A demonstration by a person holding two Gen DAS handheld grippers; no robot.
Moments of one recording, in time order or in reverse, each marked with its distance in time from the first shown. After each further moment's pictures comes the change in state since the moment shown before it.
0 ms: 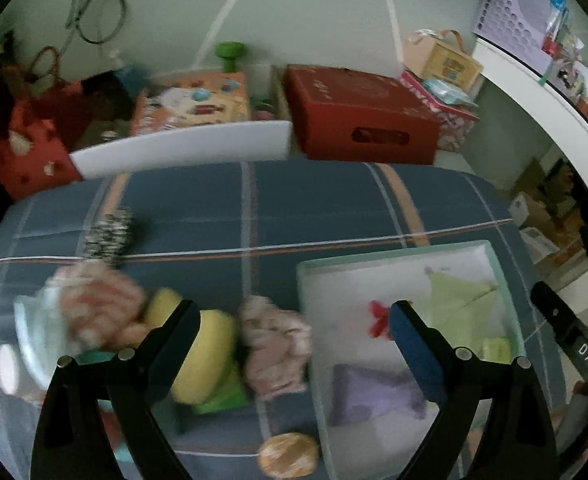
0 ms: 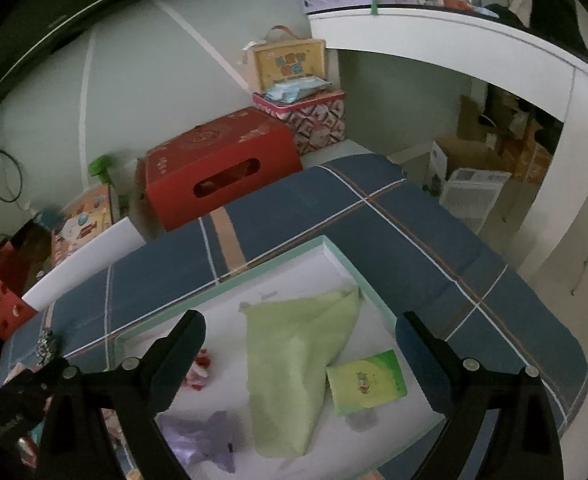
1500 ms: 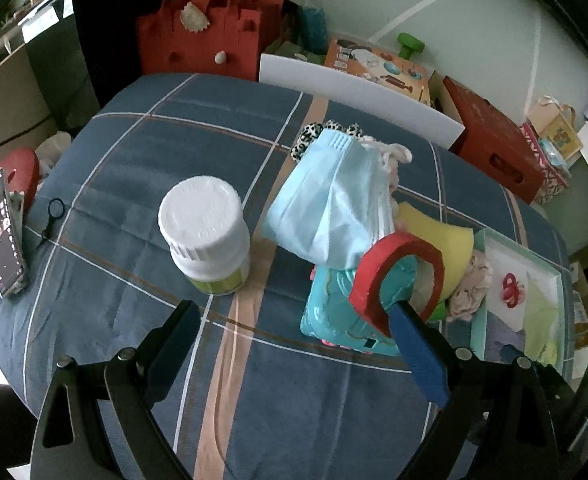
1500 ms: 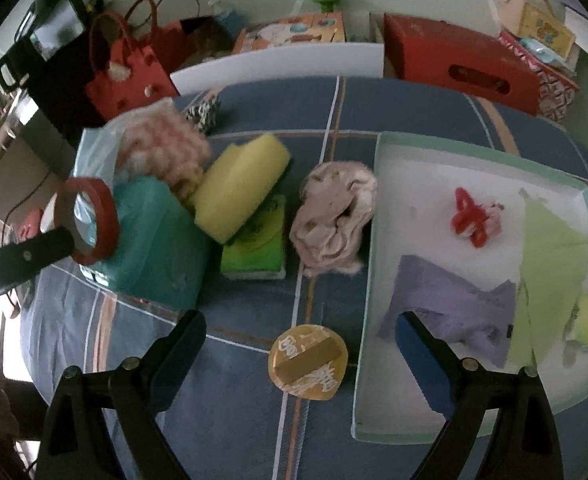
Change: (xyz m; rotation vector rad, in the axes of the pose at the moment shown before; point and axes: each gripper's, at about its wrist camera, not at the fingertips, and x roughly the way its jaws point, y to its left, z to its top) left arm -0.045 0.178 -0.096 -0.366 0.076 0.142; right arm 0.021 0.173 -0.150 -0.543 0.351 0.374
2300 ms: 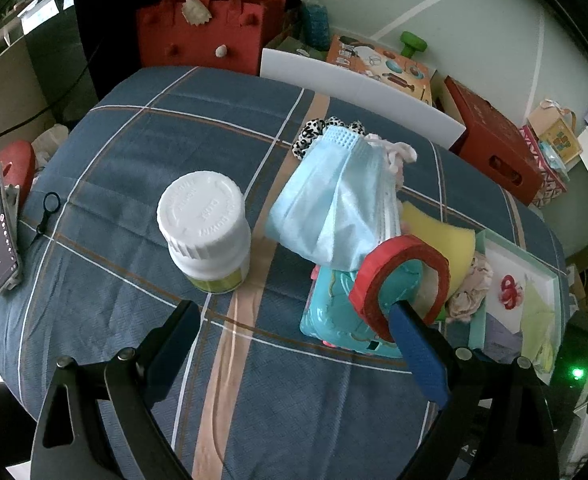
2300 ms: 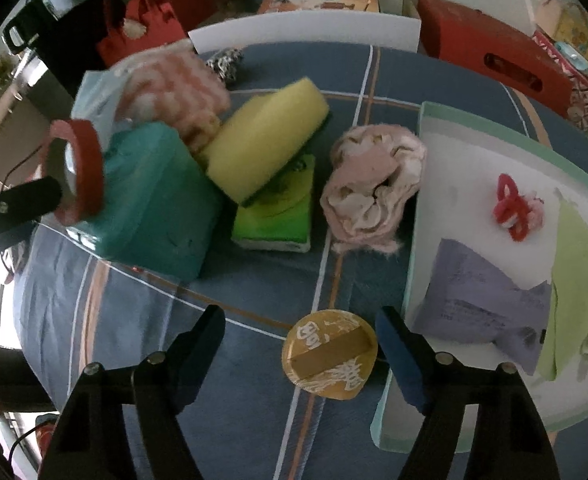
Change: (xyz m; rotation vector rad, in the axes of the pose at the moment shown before) left arm 0.004 0.005 0.002 -0.002 0.013 -0.020; right arm 0.027 0.015 -0.003 -0.083 0.093 0.013
